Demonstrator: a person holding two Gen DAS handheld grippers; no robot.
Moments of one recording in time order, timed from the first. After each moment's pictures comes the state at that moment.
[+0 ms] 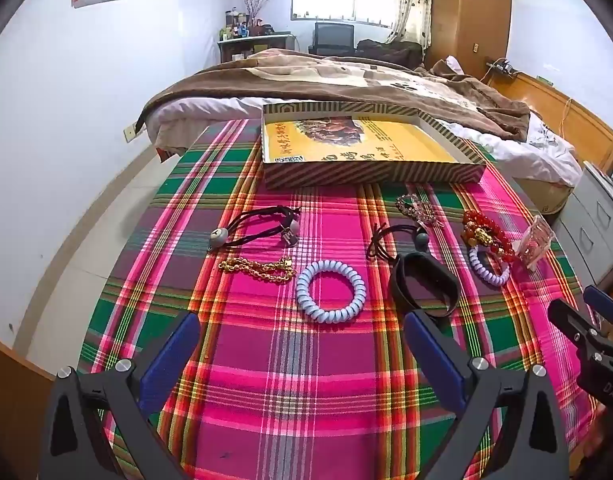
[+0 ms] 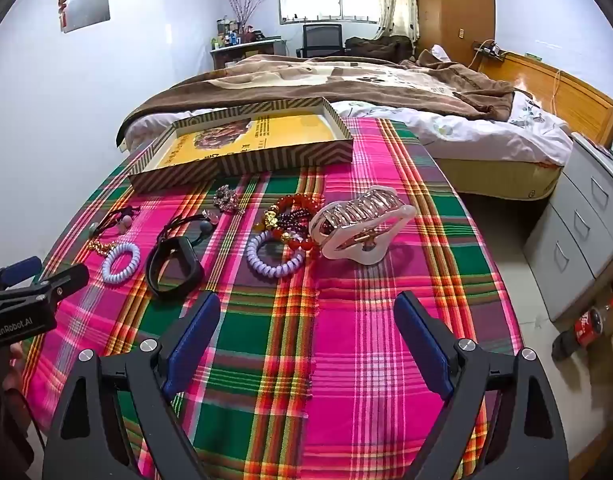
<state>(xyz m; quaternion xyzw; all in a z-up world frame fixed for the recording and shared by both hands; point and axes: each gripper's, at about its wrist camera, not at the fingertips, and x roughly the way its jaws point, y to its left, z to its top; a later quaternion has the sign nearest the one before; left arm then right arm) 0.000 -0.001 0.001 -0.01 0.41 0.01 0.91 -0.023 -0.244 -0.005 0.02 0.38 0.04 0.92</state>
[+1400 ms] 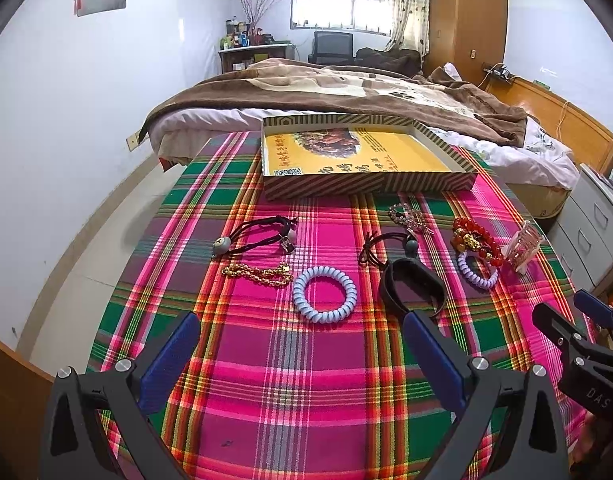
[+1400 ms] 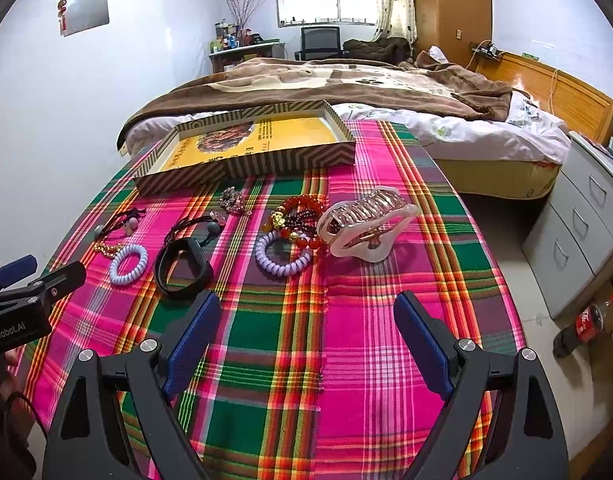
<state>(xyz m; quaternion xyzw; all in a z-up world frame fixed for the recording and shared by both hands) -0.013 -0.006 0.013 -0.01 0.40 0.01 0.92 -0.030 -0.238 -0.001 0.02 0.38 0.03 0.92</state>
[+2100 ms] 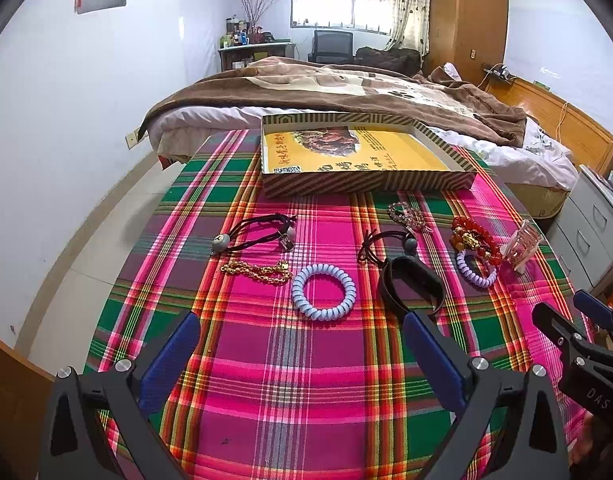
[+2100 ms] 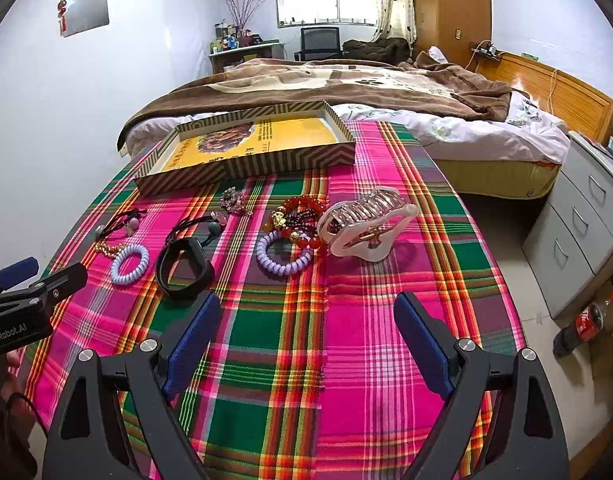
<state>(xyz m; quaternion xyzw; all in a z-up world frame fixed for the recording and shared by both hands) -0.014 -0.006 0.013 -0.01 0.40 0.01 0.92 -0.031 -0.238 -0.001 0.02 0.38 0.03 0.92</state>
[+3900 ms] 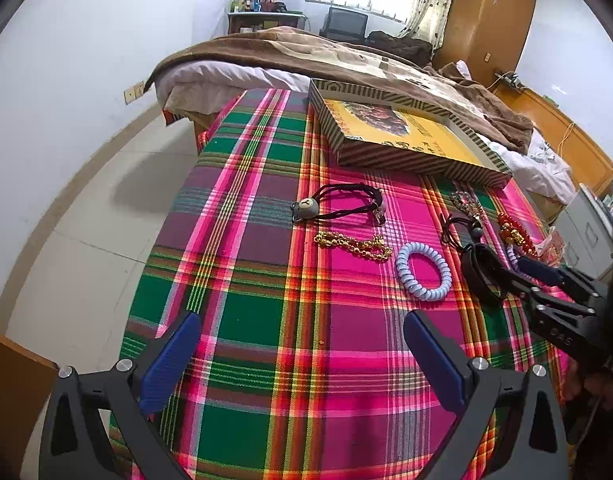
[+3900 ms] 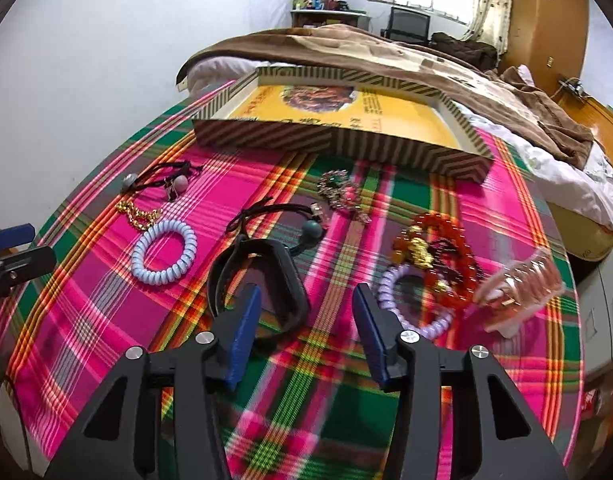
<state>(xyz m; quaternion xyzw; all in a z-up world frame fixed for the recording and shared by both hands) 0.003 0.098 -0.022 -0.08 0.45 -0.02 0.89 0.037 -0.150 -0.036 -0.07 0.43 0.15 0.89</state>
